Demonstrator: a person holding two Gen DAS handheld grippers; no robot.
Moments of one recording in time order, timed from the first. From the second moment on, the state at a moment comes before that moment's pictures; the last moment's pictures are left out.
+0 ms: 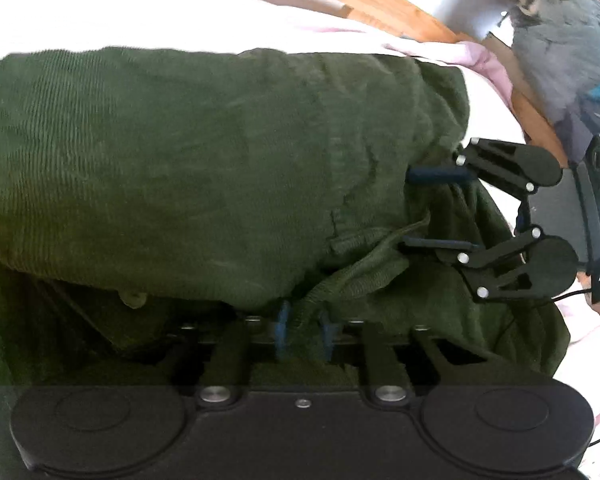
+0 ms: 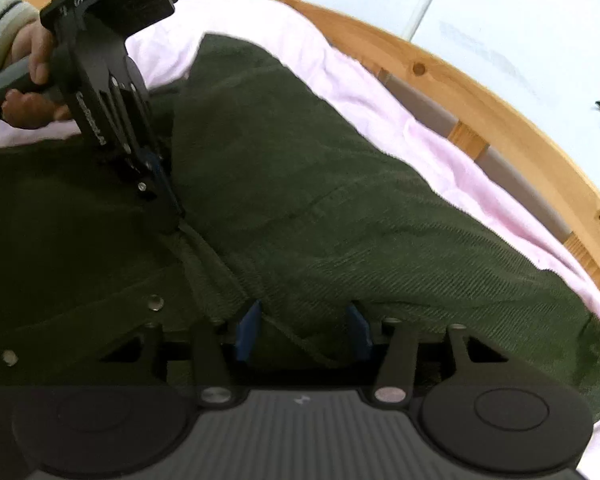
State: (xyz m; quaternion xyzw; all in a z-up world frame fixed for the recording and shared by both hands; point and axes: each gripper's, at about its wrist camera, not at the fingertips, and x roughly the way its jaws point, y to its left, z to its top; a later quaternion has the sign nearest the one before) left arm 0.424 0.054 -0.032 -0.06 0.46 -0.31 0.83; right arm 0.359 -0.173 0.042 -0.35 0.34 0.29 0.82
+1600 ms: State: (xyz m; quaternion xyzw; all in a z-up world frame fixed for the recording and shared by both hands) left arm 0.177 0.025 -0.048 0.19 0.44 -0.35 0.80; right arm 0.104 -0.186 0.008 -0.54 0.36 0.32 0.69
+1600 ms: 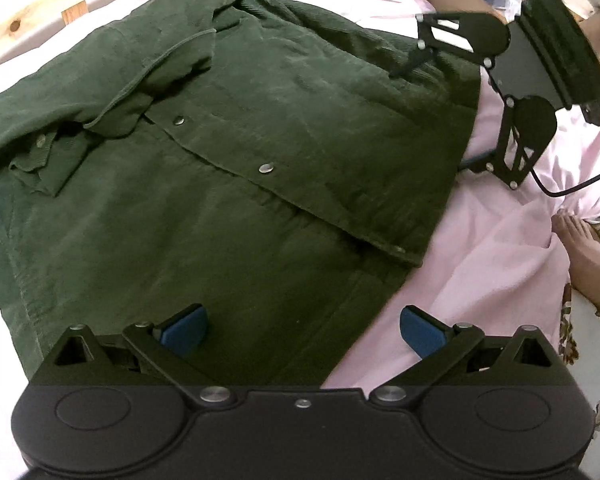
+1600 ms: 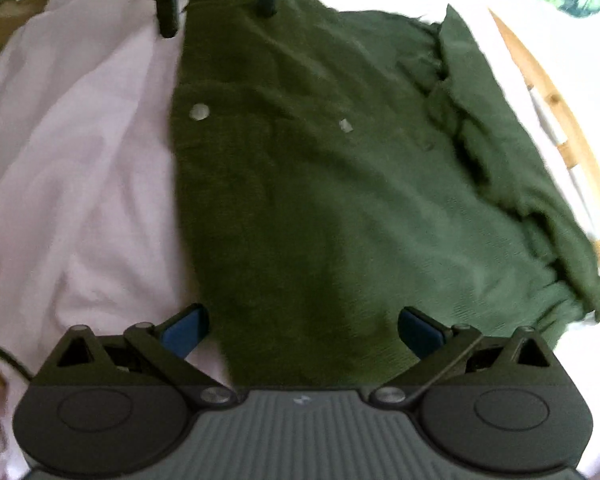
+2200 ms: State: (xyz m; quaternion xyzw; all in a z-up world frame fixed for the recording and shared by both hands) left arm 0.157 -0.009 -0.061 0.29 0.40 -0.35 0.80; right arm 0.205 -0.216 0.064 -0.29 0.45 0.24 0.81
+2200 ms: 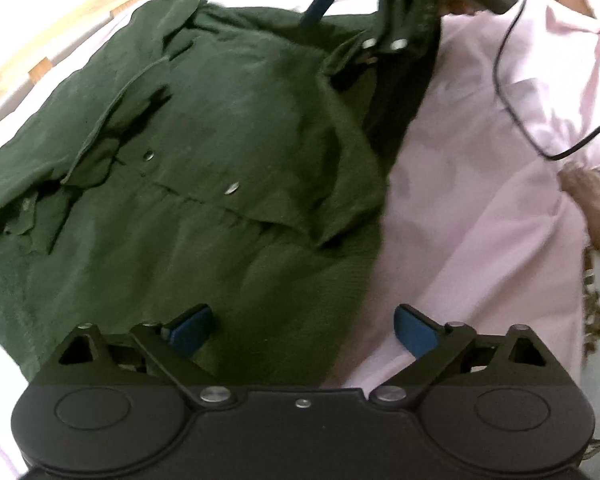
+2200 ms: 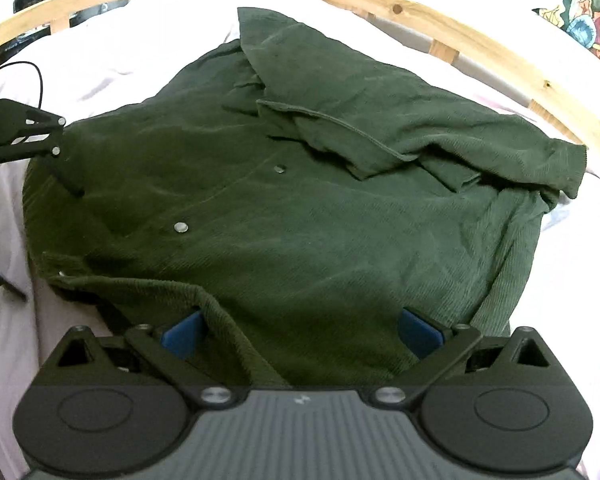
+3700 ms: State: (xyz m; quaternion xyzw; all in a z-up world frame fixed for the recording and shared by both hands) left arm 0.175 0.019 -0.016 0.14 0.42 -0.37 0.82; right arm 0.242 -0.194 0.084 -0.24 0.43 0.24 0.83
